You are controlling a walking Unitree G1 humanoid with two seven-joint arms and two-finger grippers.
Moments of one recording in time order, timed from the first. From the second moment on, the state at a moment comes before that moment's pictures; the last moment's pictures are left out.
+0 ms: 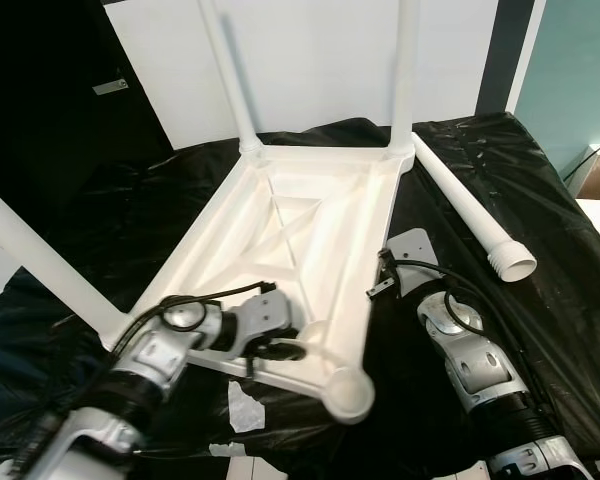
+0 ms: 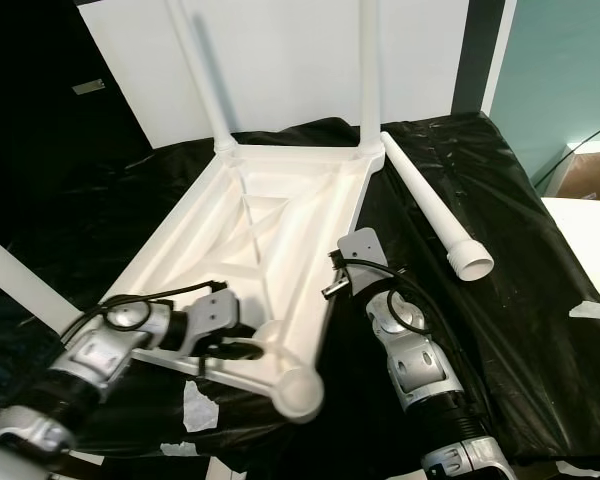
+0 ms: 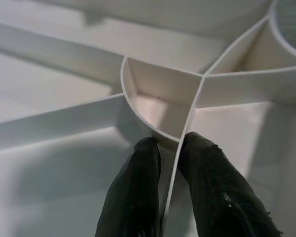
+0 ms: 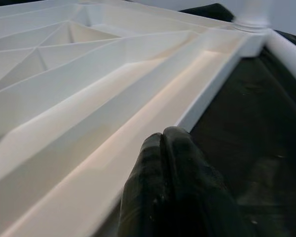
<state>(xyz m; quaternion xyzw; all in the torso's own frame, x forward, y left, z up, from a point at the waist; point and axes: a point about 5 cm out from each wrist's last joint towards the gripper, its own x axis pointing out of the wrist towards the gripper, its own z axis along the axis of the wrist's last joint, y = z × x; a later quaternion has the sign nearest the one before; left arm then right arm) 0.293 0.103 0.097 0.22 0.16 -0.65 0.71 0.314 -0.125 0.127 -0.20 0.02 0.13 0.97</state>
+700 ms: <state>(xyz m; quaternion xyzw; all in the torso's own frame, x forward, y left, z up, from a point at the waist) 0.299 0.059 0.094 0.11 0.18 -0.64 0.74 0.316 -0.123 0.139 -0.20 0.00 0.12 0.97</state>
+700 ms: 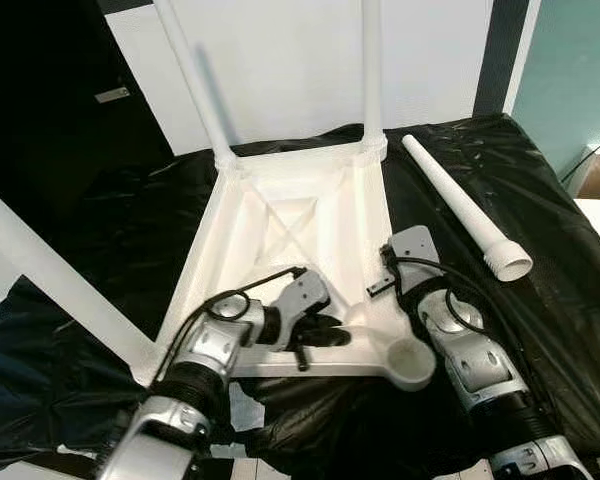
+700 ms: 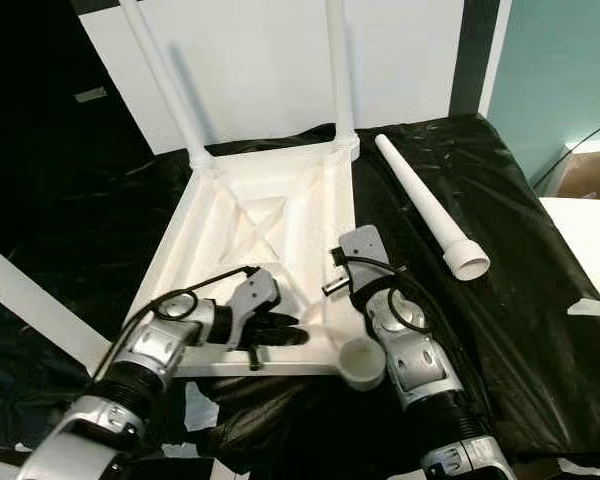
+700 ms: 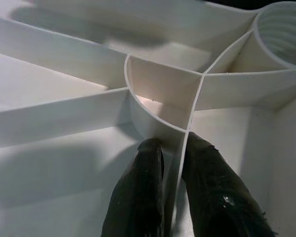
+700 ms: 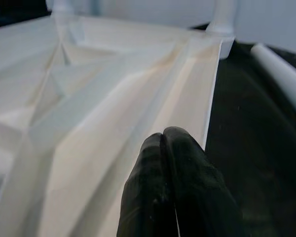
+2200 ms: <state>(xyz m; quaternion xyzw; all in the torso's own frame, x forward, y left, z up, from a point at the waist) 0.289 0.030 0.101 0.08 0.02 -0.47 0.88 0.250 -0.235 0.188 -0.55 0.00 -0.06 0.83</state>
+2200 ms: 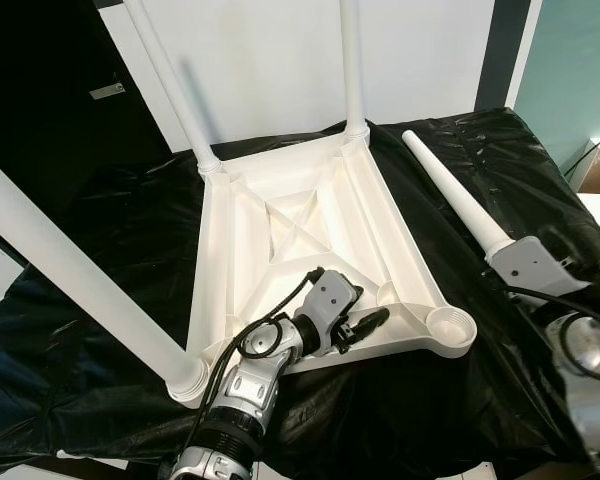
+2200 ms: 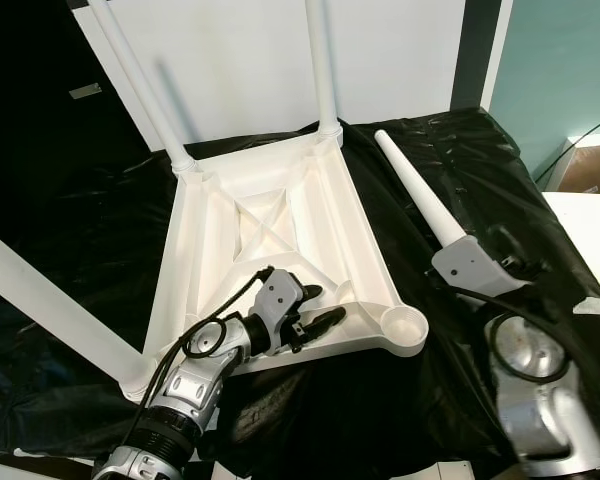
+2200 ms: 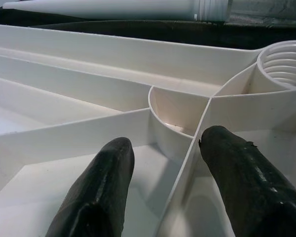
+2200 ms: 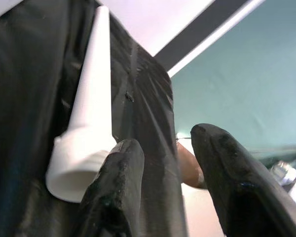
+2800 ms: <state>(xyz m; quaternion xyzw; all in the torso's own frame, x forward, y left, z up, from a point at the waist) 0.286 0.034 0.098 0.08 0.02 -0.47 0.88 0.295 -0.238 0.161 -0.61 0.08 0.03 0.79</state>
